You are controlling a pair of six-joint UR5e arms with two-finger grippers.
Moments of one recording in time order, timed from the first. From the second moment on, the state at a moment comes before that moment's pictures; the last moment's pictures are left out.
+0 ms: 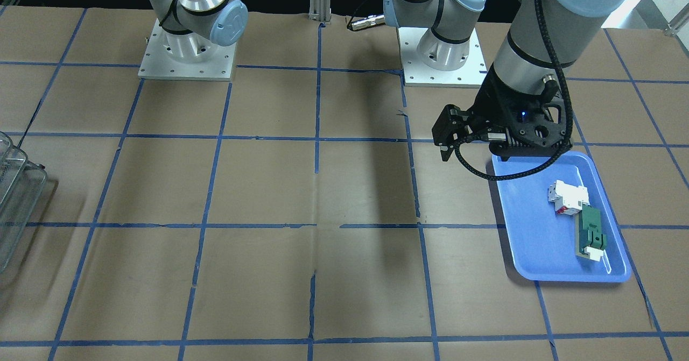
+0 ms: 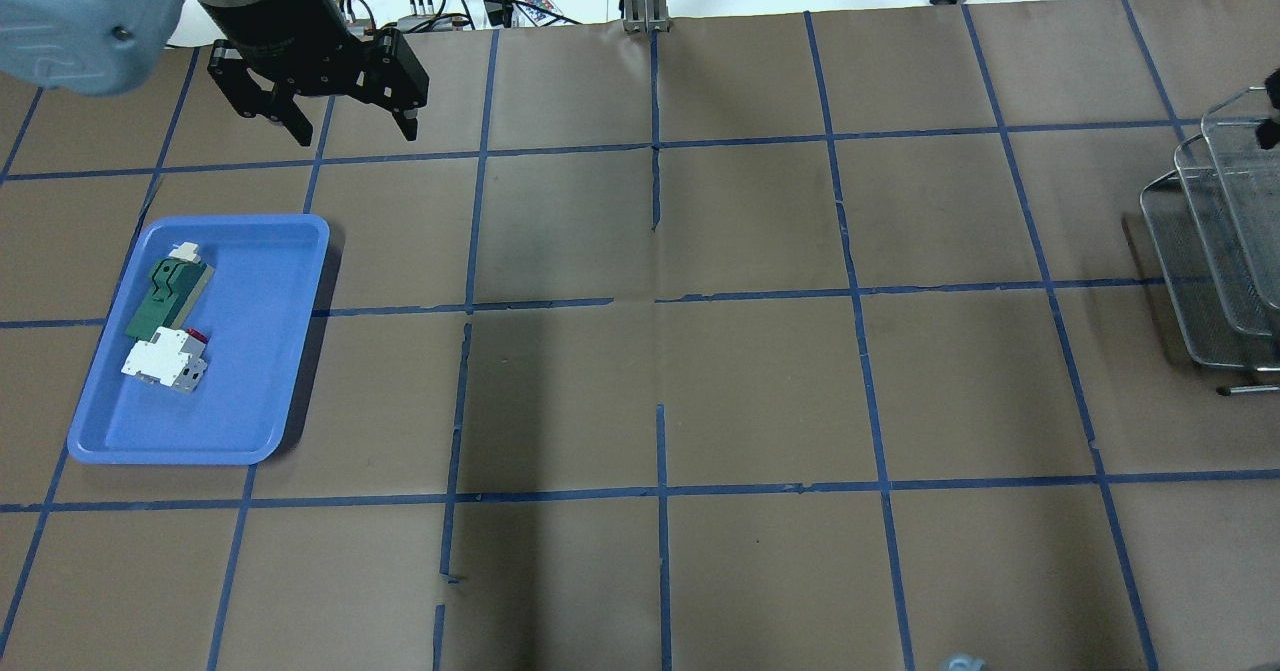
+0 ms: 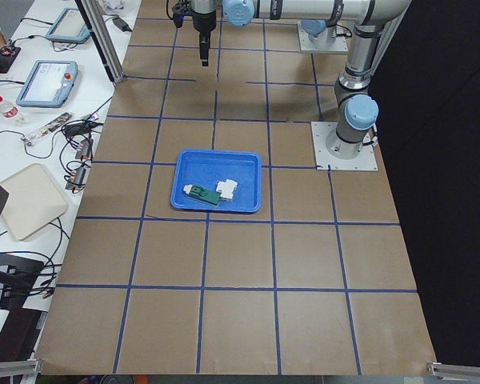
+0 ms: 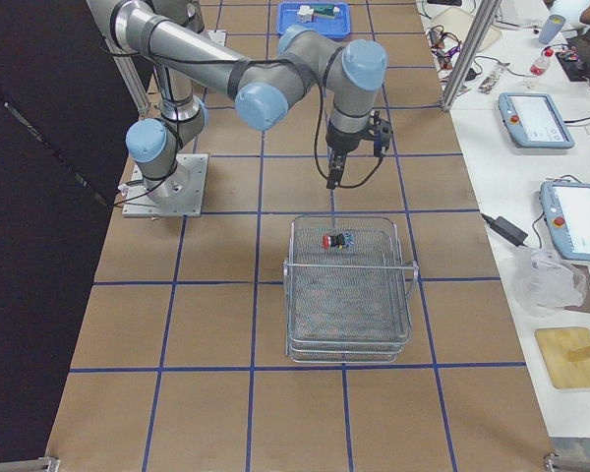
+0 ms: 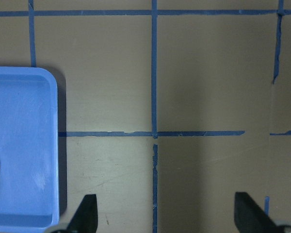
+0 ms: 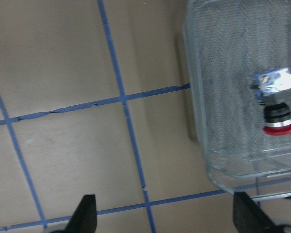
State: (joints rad) left arm -1.57 -1.72 -1.43 -1.53 1.58 -0.01; right arm 1.06 -1.44 1.43 -1.49 -1.59 -0.32
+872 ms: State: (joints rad) left arm -1.57 -1.70 -1.43 -1.55 1.58 -0.01; right arm 1.40 -1.59 1.57 -1.49 -1.59 -0.06
